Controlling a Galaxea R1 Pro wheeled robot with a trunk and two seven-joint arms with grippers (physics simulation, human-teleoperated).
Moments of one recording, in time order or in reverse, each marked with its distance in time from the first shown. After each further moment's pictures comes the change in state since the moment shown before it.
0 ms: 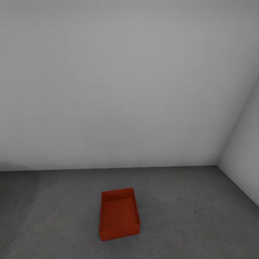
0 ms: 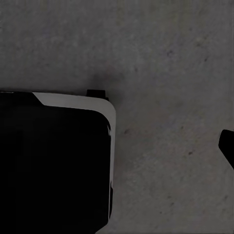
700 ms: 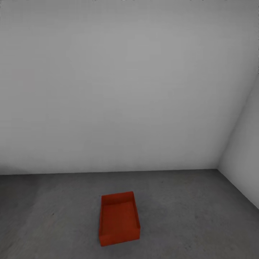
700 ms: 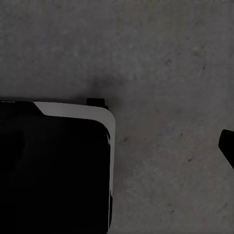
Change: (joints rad) left arm 0.000 0.017 -0.001 0.000 0.000 0.000 0.000; right arm 0.000 0.000 0.000 0.000 0.000 0.005 0.000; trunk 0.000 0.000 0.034
